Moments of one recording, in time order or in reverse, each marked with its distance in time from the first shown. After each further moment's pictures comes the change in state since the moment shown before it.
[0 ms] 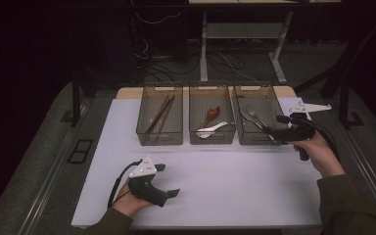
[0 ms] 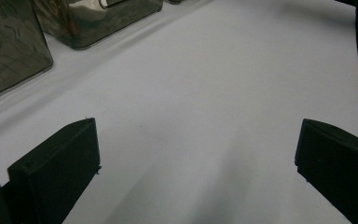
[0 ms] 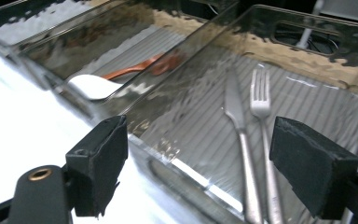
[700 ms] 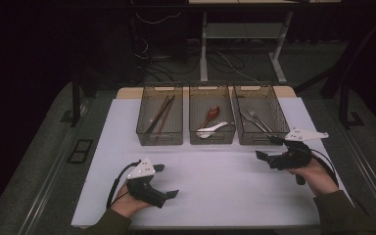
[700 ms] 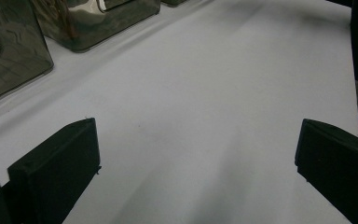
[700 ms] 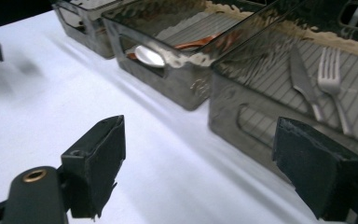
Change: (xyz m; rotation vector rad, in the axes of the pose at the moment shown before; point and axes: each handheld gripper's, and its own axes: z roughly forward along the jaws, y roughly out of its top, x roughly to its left) left arm -0.002 -0.001 -0.004 -0.008 -0.004 0.010; right arm 0.052 -0.046 -0.015 -0.028 0.093 -0.049
